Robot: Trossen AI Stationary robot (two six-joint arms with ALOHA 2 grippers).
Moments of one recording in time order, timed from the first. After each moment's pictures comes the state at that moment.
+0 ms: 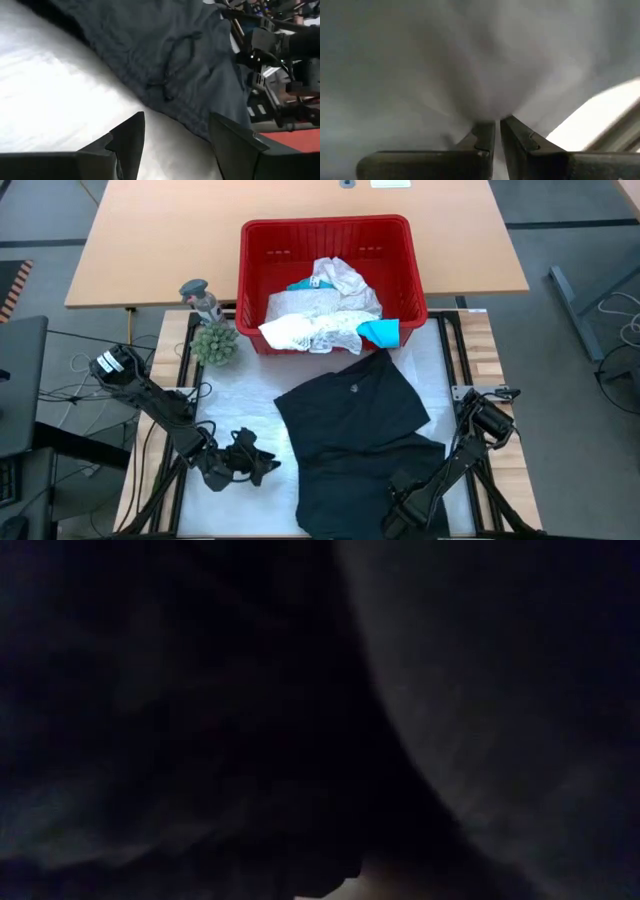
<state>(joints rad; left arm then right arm) -0.78 1.44 0.56 0.25 -0.72 -1.47 0.82 2.08 1.46 -1.21 -0.19 1.64</state>
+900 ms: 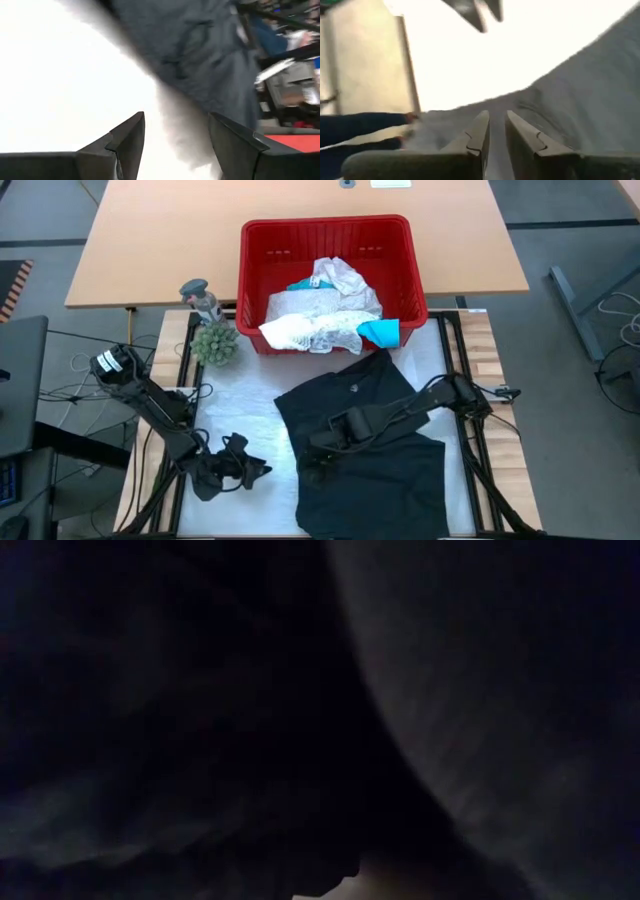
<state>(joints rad) -0.89 1.43 0.56 0.09 -0.77 -1.70 0.35 2.12 2.07 -0.90 0.00 0.66</state>
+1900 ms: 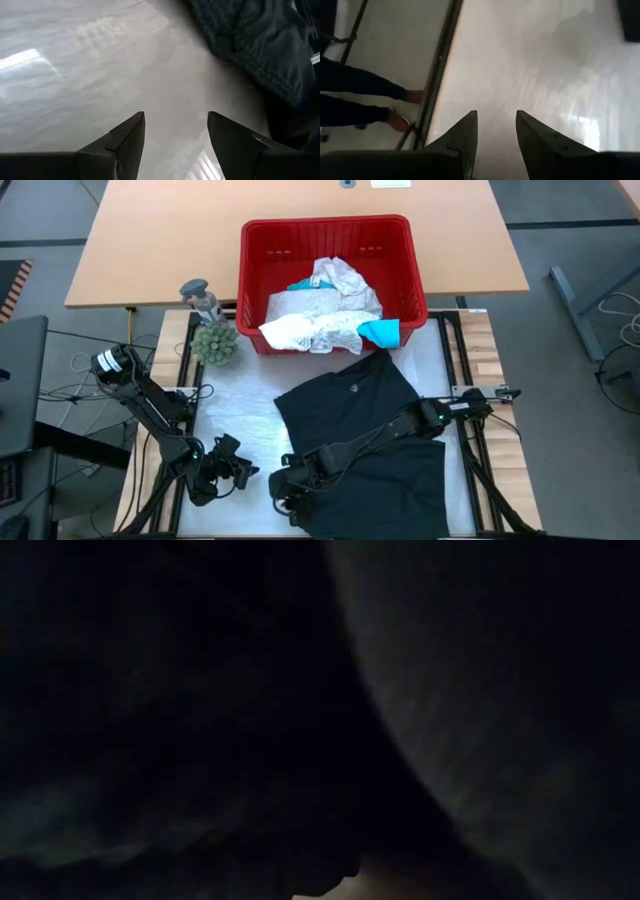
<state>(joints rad) -0.96 1.43 0.56 -0.14 -0.69 -1.88 0.41 2.46 2.26 -0.65 -0.11 0.31</state>
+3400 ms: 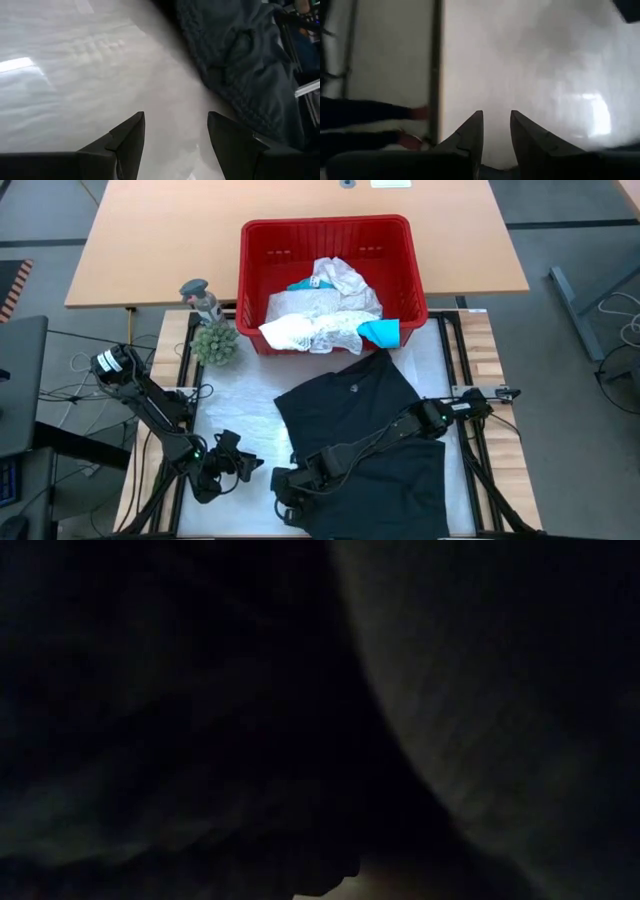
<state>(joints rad) -0.92 1.43 0.56 -0.12 -0.78 -1.92 0.43 2.45 2.30 -0.75 -0.03 0.53</state>
